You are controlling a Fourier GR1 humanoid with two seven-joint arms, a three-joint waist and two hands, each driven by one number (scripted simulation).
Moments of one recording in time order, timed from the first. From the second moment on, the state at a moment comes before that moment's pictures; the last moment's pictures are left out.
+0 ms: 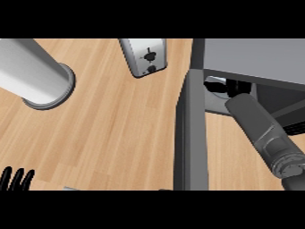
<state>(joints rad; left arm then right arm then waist) 0.64 0.15 -0.02 -1.94 0.33 -0.34 -0.51 -1.03 -0.19 0.02 -0.01 0.28 -0.93 -0.54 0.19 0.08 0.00</state>
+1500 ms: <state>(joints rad) 0.70 0.14 -0.01 -1.97 0.33 -0.35 -0.52 -0.84 -0.06 -0.21 -0.14 0.06 -0.36 -0.90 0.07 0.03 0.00</state>
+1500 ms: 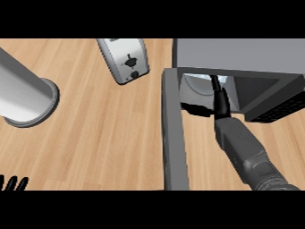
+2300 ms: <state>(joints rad) 0.76 0.12 -0.07 -2.02 0.23 -0.35 -0.48 -0.60 -0.06 -0.19 -0.22 0.05 -0.11 -1.03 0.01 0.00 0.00</state>
